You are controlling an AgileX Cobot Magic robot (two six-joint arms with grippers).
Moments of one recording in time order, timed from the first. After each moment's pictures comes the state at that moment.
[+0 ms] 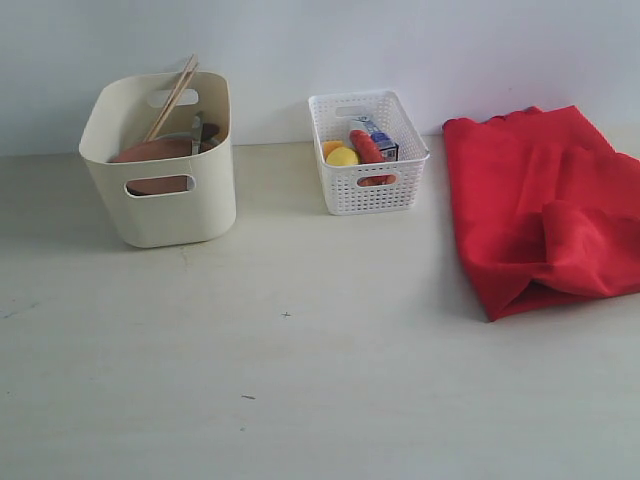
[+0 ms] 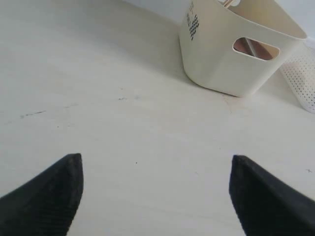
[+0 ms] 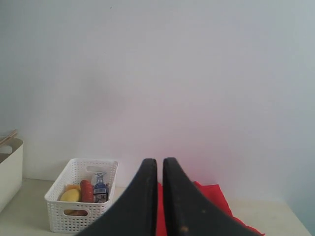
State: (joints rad) left arm -0.13 0.00 0.00 0.23 0.49 -0.61; right arm 0.01 0.26 -0.49 0.39 0.27 -0.48
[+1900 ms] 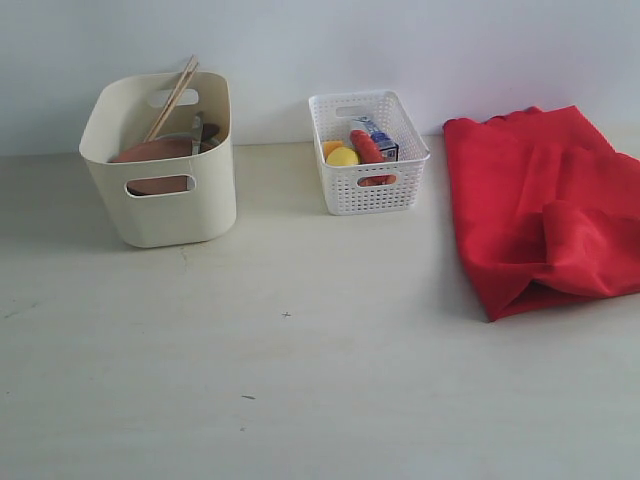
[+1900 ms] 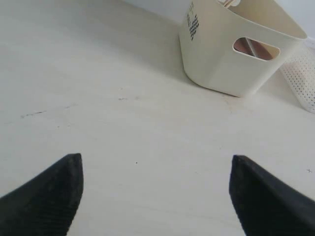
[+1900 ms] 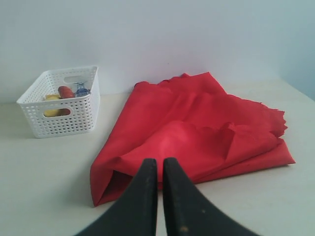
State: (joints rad) left arm -0.13 0.00 0.00 0.23 0.49 -0.61; right arm 0.01 0.05 -0.01 -0.06 0.20 0.09
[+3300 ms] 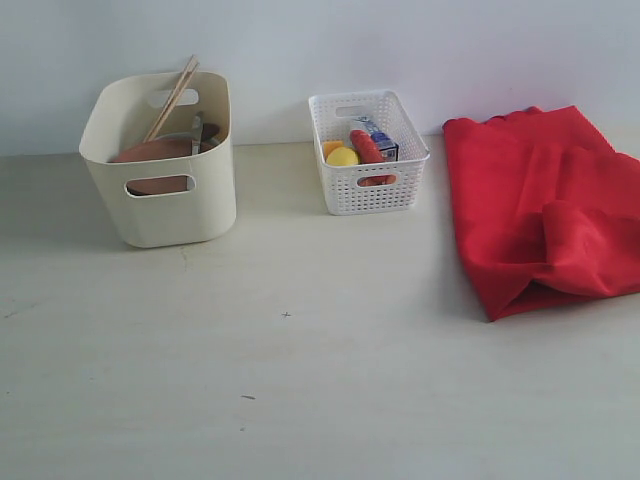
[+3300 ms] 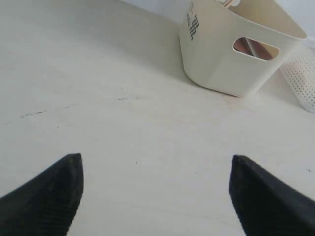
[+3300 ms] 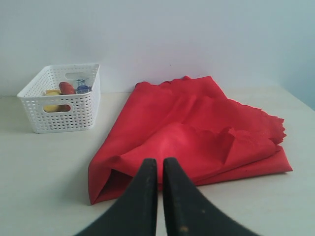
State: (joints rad) left arm -0.13 0.00 0.00 0.23 0.49 -0.61; right arm 0.01 0.05 -0.01 0.00 0.20 -0.01
